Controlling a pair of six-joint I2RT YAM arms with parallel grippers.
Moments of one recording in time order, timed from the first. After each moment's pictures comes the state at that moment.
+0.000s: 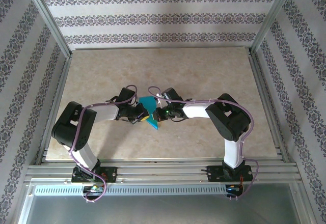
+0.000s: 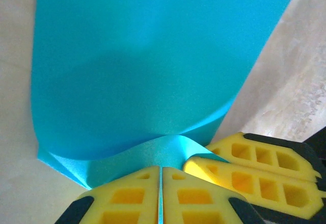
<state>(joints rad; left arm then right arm) -0.39 1.69 0.78 -0.11 0.51 -0.95 0.69 1.93 1.00 0.00 -0.45 0.44</state>
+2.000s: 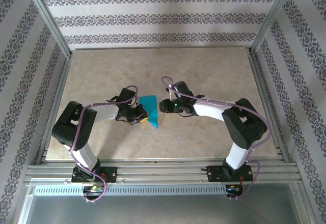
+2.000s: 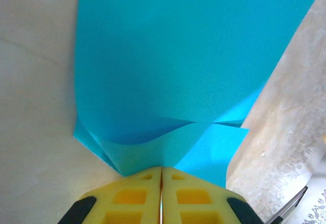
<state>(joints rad) -0.38 1.71 0.79 -0.17 0.49 -0.89 0.61 1.73 0.95 -0.08 -0.36 0.55</state>
